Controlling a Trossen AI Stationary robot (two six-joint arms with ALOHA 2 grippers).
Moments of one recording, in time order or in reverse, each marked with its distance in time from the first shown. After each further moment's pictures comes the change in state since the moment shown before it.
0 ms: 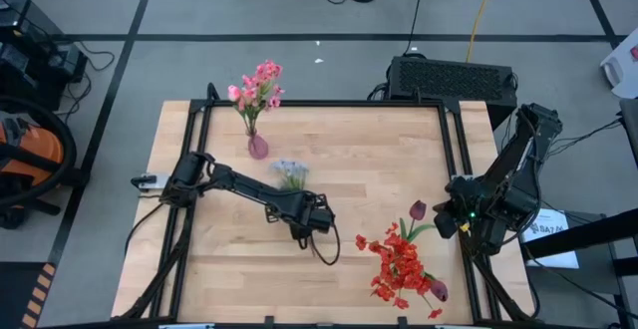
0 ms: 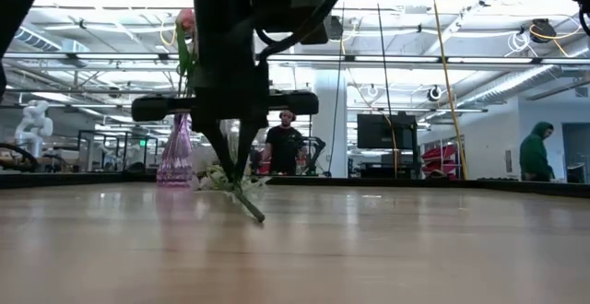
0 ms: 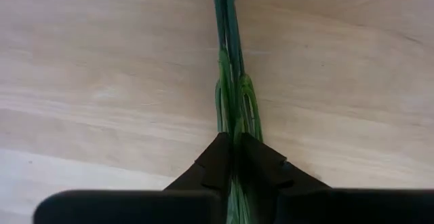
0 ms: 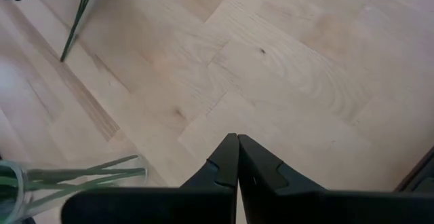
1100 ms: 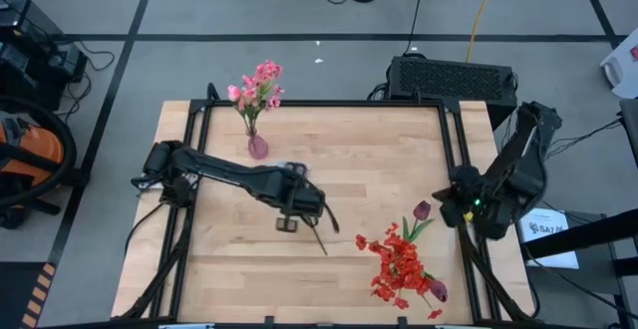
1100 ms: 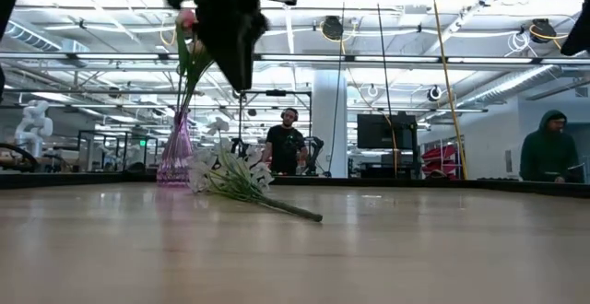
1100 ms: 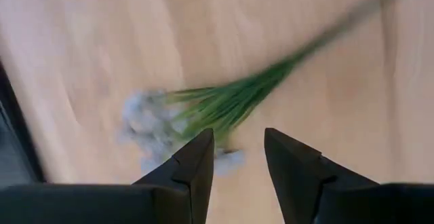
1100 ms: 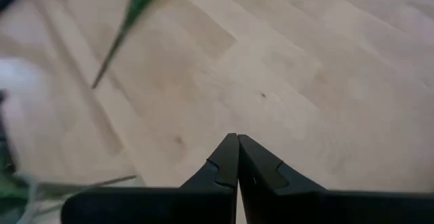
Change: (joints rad) left arm 0.029 -0.214 0.106 -0.135 0.073 -1.076; right arm -0.041 -0.122 -0.002 -0.045 0.101 -0.163
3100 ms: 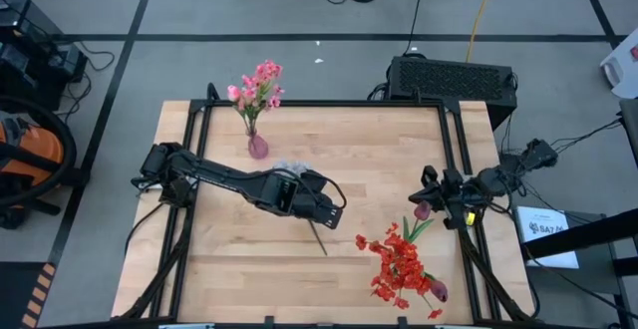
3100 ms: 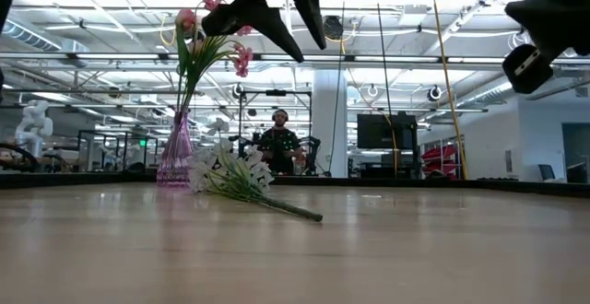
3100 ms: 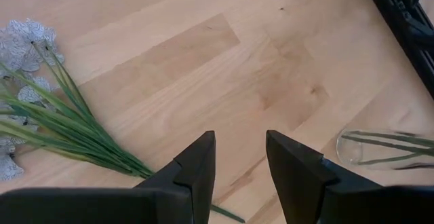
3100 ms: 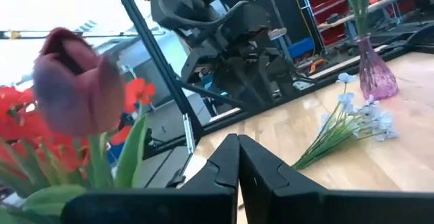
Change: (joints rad) left arm -0.049 -0.020 -0.001 0.369 -0.071 -1.277; right arm -0.473 -0.802 -0.785 1.500 -0.295 -1.329
